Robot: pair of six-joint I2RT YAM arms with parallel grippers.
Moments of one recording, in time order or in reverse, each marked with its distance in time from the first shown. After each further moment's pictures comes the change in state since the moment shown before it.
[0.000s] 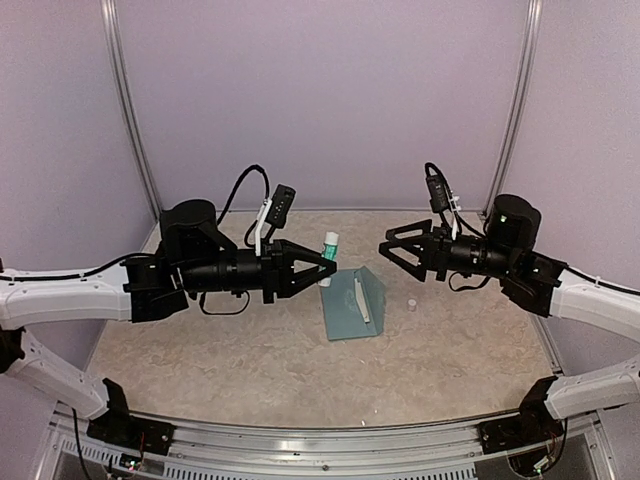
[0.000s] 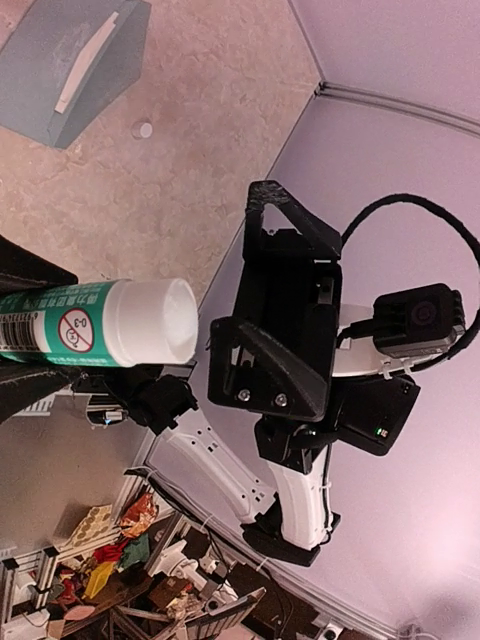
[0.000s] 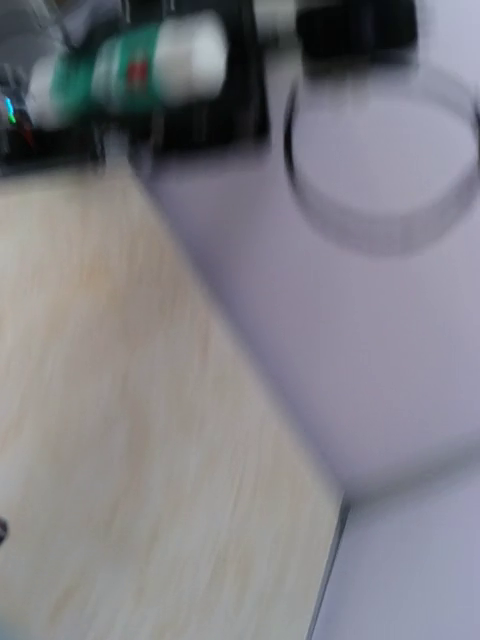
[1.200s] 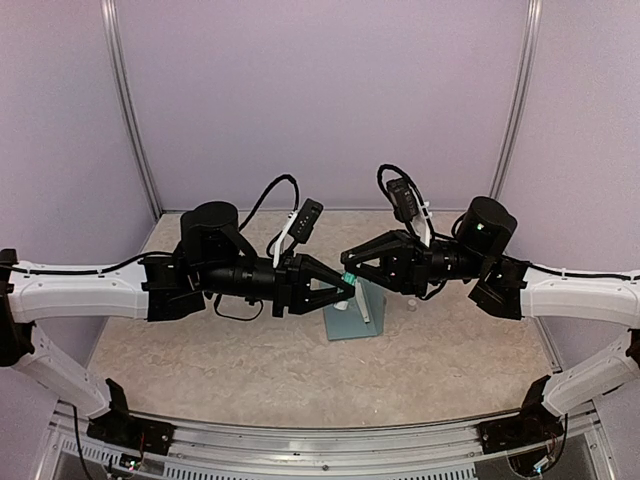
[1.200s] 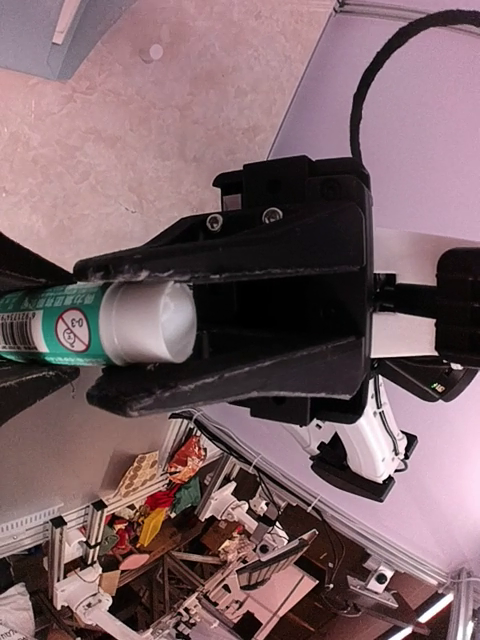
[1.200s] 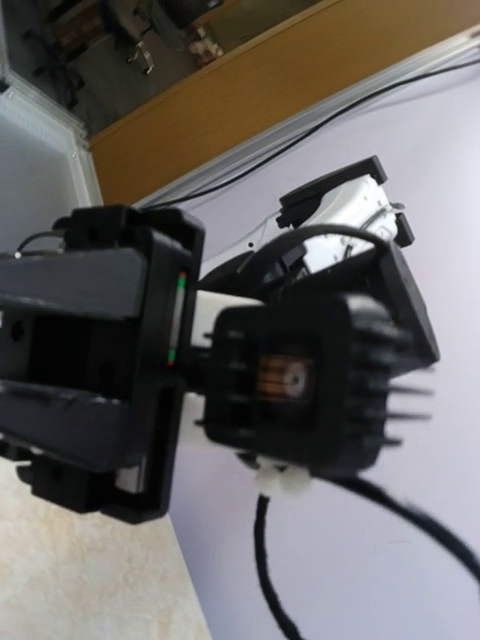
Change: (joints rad) left arm -0.041 0.097 0.059 0.015 0.195 -0.017; right arm 0.204 0.187 0.057 0.378 -0.267 0.159
